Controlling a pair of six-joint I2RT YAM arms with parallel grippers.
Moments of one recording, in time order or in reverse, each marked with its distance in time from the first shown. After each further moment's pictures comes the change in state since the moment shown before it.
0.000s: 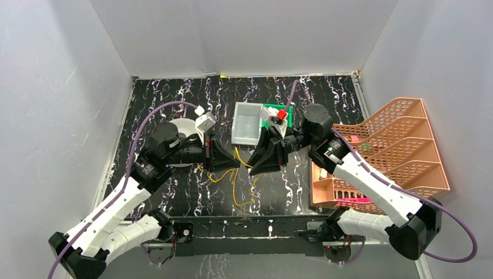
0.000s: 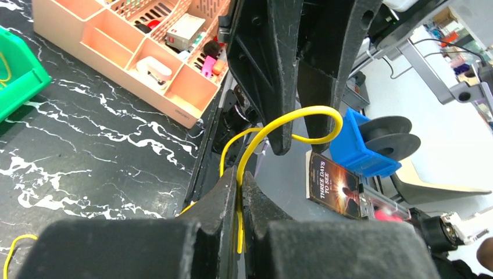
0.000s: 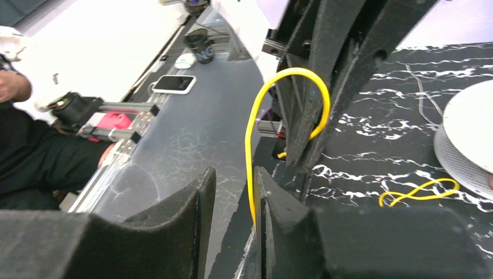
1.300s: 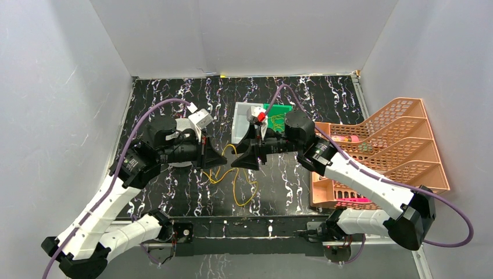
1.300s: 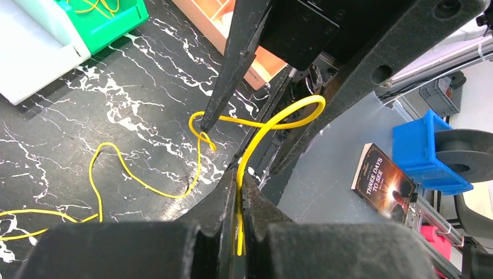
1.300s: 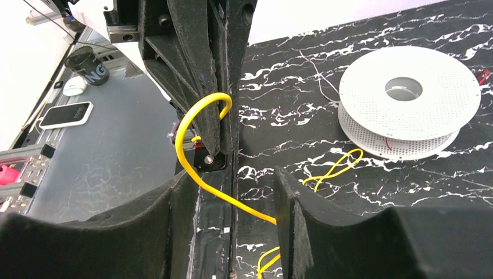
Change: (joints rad) left arm 0.000 0.034 0.273 -0.590 -0.287 0.213; right arm 0.132 0.053 0.003 -0.105 0.512 -0.159
